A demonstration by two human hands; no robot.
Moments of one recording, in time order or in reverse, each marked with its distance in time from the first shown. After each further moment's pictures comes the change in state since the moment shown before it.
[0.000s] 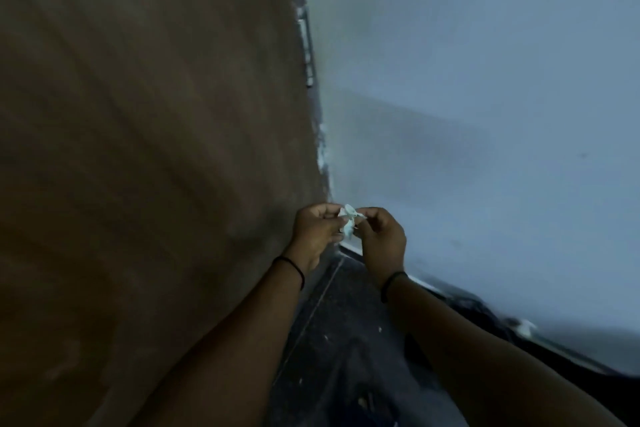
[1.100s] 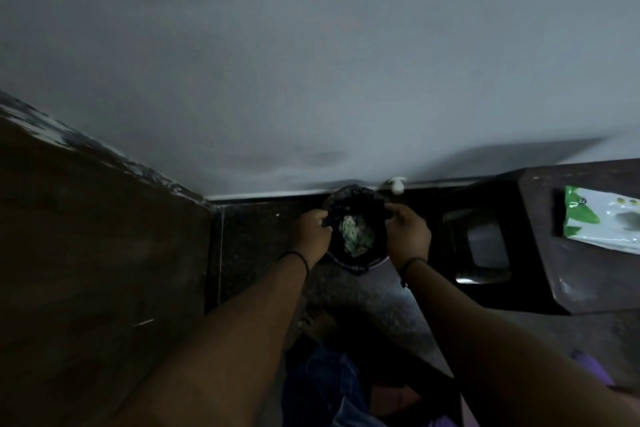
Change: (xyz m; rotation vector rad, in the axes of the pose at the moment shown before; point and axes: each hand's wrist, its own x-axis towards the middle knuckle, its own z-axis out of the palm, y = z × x) left_hand 0.048 -0.251 0.260 0.753 -0.496 -0.206; right_hand -0.036 0.226 -0.276 -0.374 0.505 0.627
